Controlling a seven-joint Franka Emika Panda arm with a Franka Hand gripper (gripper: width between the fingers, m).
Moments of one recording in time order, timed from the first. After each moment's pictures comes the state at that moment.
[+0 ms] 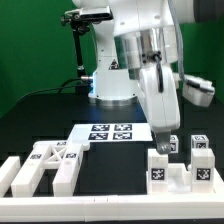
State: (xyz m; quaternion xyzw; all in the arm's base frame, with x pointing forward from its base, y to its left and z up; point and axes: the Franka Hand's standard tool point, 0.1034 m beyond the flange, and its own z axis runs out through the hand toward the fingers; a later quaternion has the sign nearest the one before) arm 0.642 0.054 0.106 -0.71 0.70 -0.01 0.09
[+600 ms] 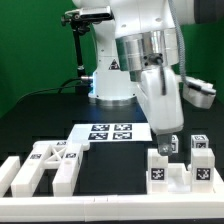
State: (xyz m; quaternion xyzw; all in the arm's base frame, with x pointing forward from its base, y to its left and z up) arm 0.637 0.059 0.104 -0.76 0.64 -0.01 0.08
